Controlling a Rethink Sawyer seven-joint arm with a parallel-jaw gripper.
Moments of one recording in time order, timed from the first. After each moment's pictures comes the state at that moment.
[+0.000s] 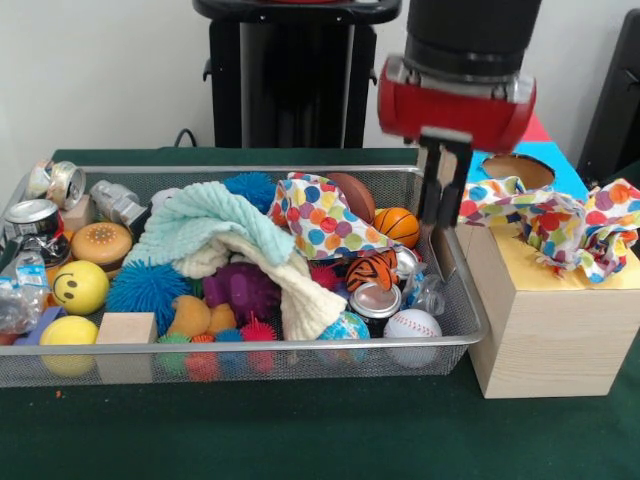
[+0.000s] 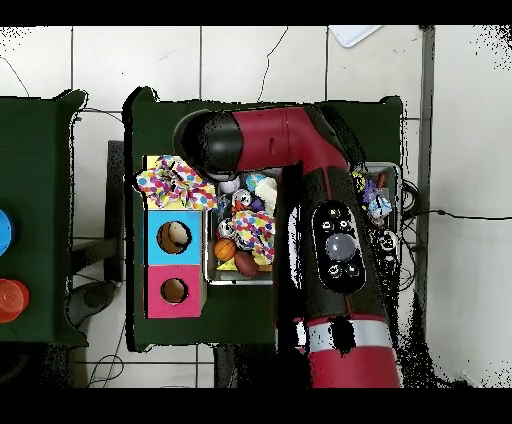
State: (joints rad) arm -0.23 -0.61 0.24 1.19 -0.32 0.93 2.12
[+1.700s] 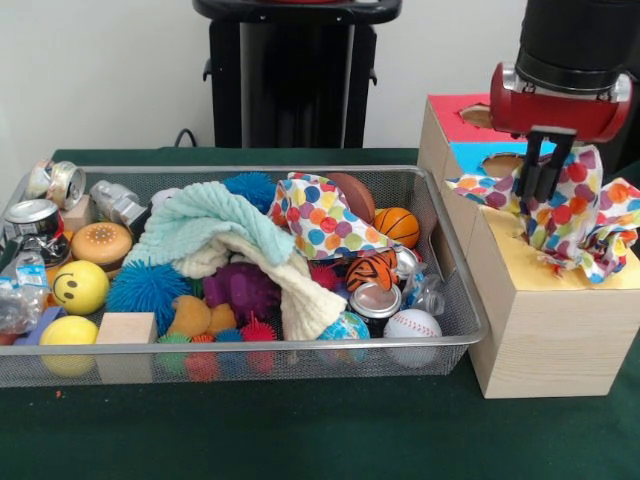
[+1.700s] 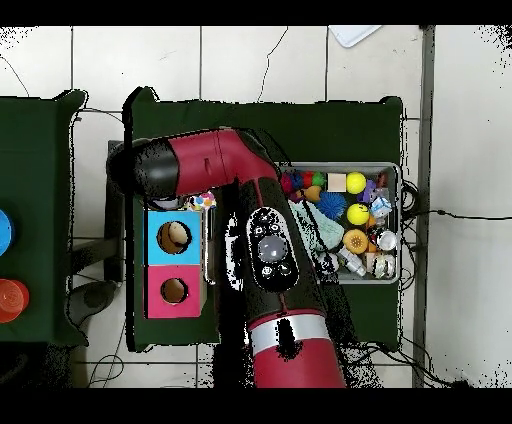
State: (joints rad) arm -0.13 -0.63 0.26 1.32 -0.26 0.95 2.12
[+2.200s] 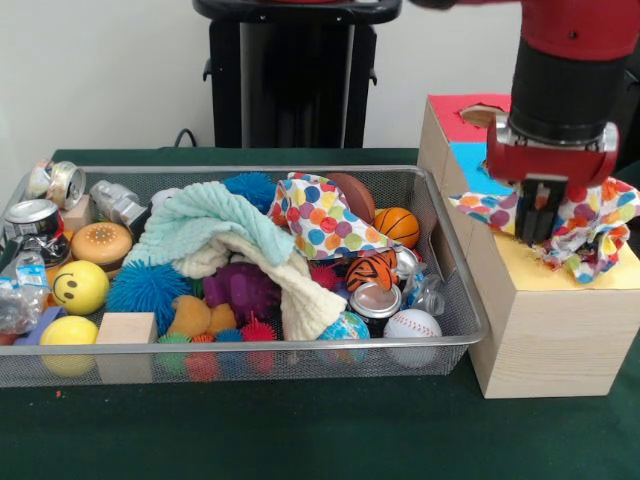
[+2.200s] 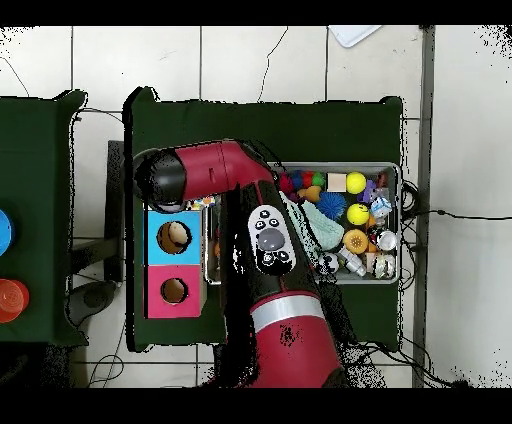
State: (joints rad) arm -0.13 -0.55 0.26 1.34 -0.24 0.81 2.12
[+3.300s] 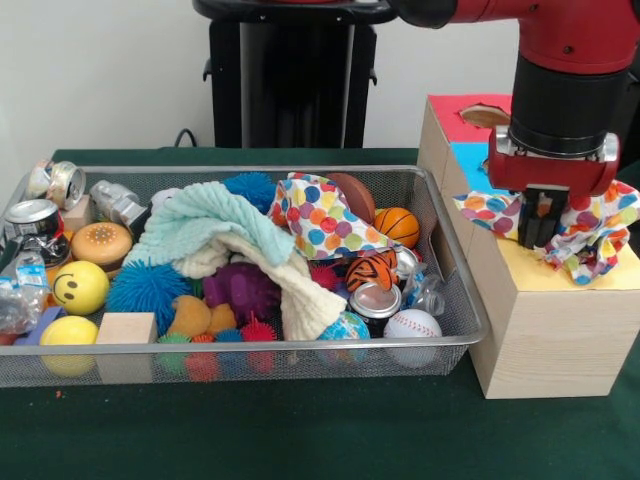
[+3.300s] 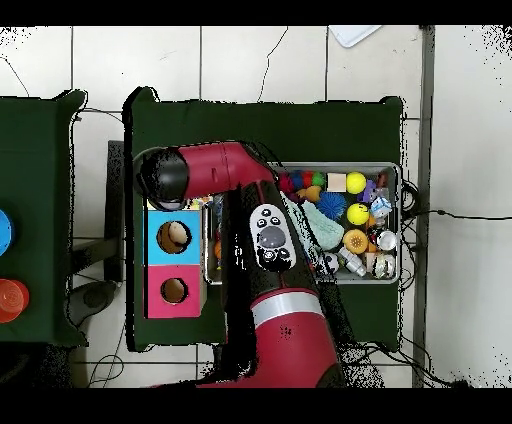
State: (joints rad) arm -0.12 -0.53 0.24 1.33 -0.20 0.82 2.12
